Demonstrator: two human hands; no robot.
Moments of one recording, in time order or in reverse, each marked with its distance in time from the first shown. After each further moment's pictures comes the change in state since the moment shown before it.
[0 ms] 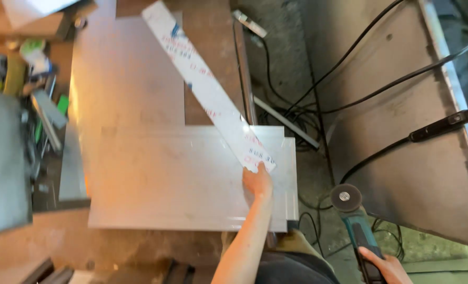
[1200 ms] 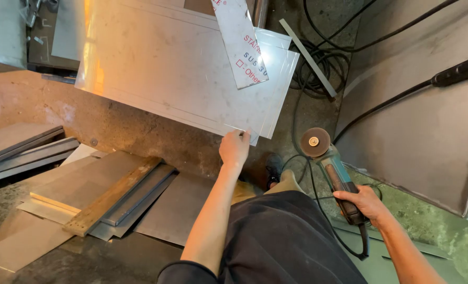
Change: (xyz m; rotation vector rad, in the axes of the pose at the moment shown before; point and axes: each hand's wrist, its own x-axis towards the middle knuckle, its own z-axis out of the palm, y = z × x) left_hand -0.139 -0.088 -0.098 0.715 -0.041 0.241; right_hand -0.021 -0.074 -0.061 -0.419 -0.433 -0.232
